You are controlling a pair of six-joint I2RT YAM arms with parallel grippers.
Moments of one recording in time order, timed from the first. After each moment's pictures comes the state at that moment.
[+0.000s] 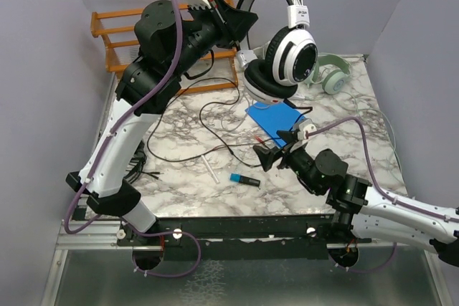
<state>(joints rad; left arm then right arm) -0.70 1.58 2.27 -0.50 0.01 -0.53 1.10 0.75 0.59 0.15 0.48 0.11</state>
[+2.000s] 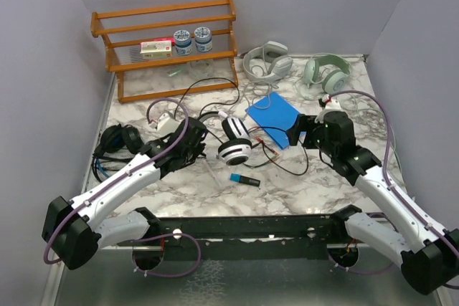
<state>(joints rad) -0.70 1.09 0.87 -0.64 -0.42 -1.27 0.42 0.92 0.72 -0.31 0.09 0.37</state>
